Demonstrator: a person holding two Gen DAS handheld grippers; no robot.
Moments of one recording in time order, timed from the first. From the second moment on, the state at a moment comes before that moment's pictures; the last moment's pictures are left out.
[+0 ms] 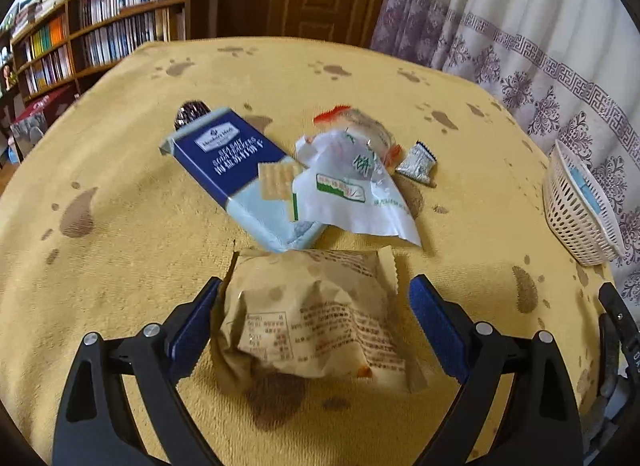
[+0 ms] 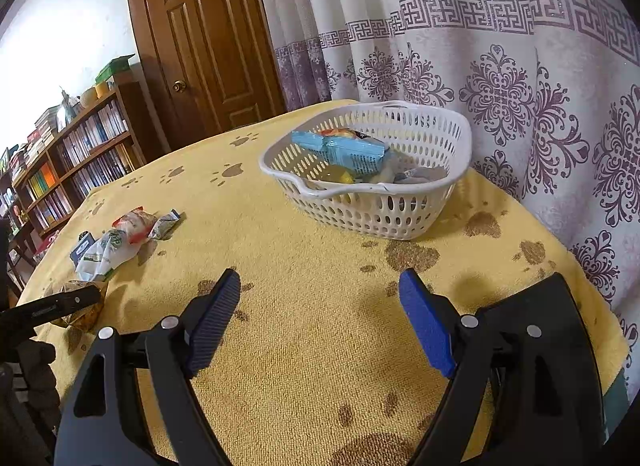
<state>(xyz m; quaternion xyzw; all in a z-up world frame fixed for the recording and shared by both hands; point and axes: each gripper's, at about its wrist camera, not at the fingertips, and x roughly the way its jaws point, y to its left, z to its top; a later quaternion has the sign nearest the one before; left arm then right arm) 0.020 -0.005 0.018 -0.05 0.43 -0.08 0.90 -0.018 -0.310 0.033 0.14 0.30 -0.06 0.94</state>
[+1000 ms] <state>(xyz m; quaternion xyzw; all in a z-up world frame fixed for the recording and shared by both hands) -0.017 0.069 0.036 -0.11 0.35 0.00 0.93 0.040 -0.234 0.047 0.15 0.36 0.05 0.92</state>
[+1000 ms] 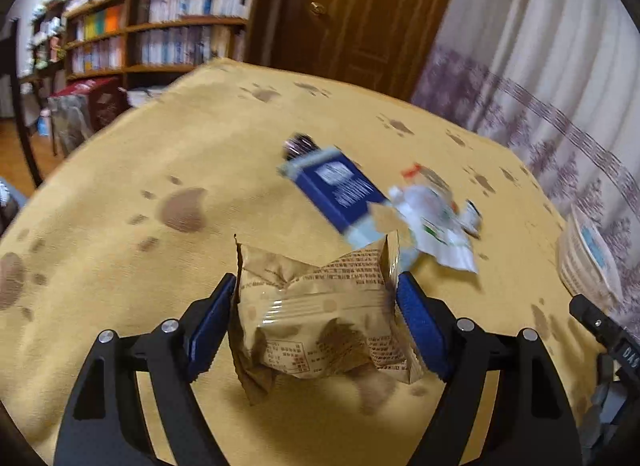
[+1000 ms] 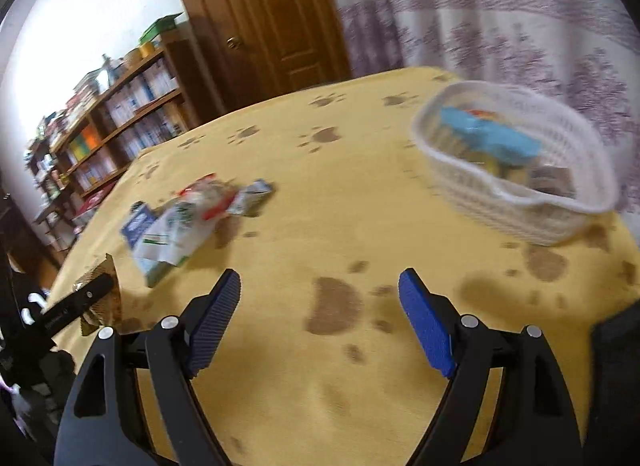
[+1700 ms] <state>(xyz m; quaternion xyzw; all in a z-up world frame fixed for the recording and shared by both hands) -0.023 0.086 0.033 -0.13 0.33 0.02 0.93 0.157 -0.130 0.043 0.21 0.46 0.18 0.85</state>
